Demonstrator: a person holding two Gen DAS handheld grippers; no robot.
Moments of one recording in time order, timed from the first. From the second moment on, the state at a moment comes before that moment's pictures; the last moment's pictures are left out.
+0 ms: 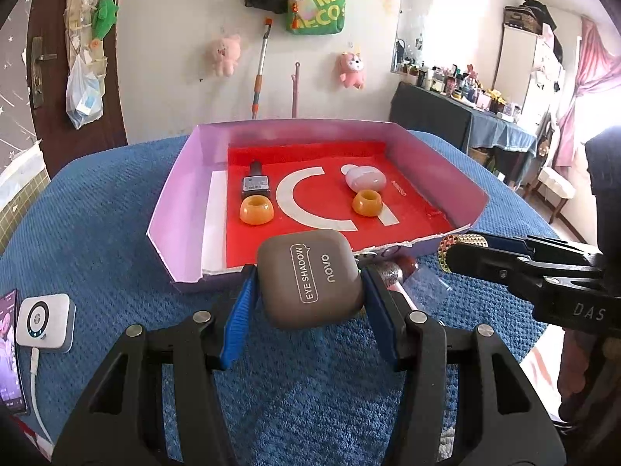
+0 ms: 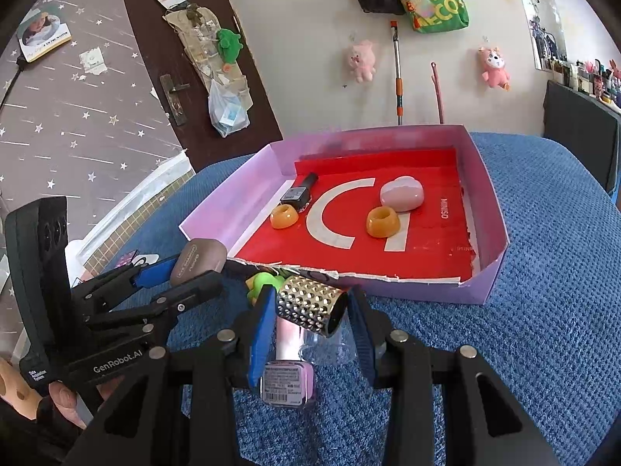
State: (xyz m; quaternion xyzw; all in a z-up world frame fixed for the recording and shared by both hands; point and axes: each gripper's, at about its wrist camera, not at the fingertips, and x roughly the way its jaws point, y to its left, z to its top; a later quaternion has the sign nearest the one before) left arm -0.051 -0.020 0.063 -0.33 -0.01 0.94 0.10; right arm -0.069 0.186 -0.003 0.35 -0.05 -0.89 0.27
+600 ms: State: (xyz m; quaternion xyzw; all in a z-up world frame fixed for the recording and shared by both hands) left arm -0.072 -0.025 0.065 -0.33 -0.01 0.94 0.10; right arm -0.086 0.181 0.000 0.36 -0.06 -0.89 0.28
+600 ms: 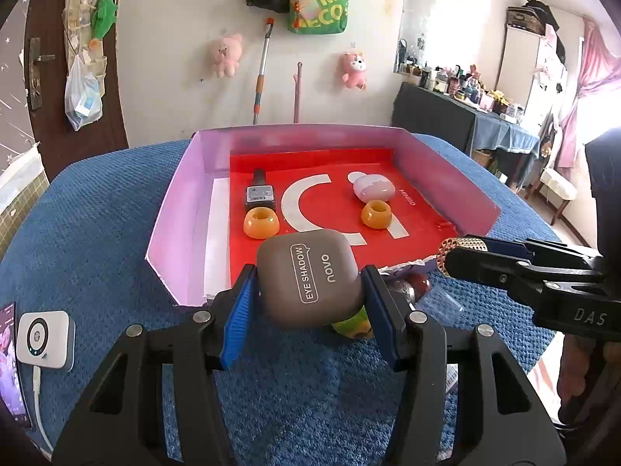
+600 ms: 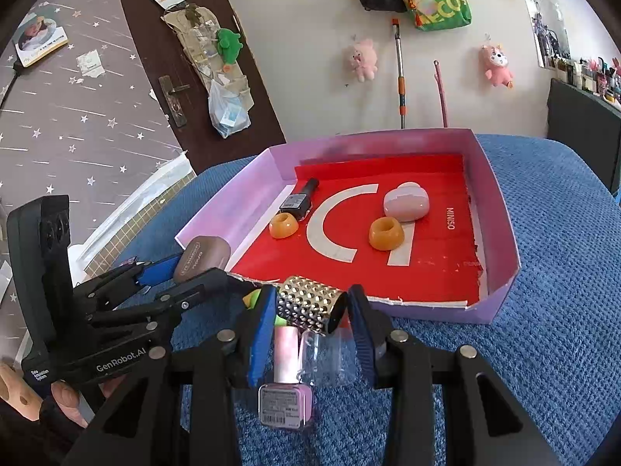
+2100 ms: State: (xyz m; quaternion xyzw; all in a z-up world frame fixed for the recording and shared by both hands) left arm -0.173 -0.040 0.021 -0.45 -0.02 0.89 0.10; right arm -0.187 0.149 -0.041 0.44 -0.01 -0.86 0.24
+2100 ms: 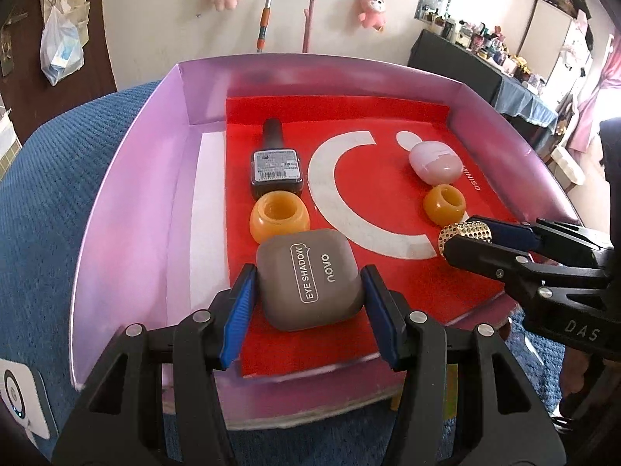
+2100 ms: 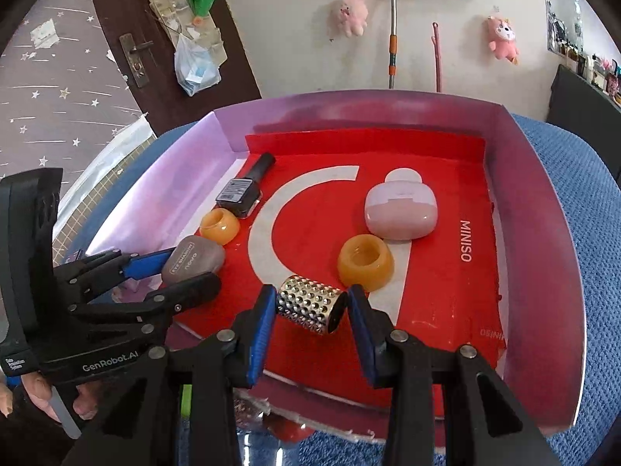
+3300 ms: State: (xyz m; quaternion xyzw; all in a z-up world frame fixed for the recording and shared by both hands) left arm -0.198 -0.046 0.015 -0.44 -0.01 0.90 0.08; right arm -0.214 0.144 -0.052 0.43 -0.01 -0.88 0.21
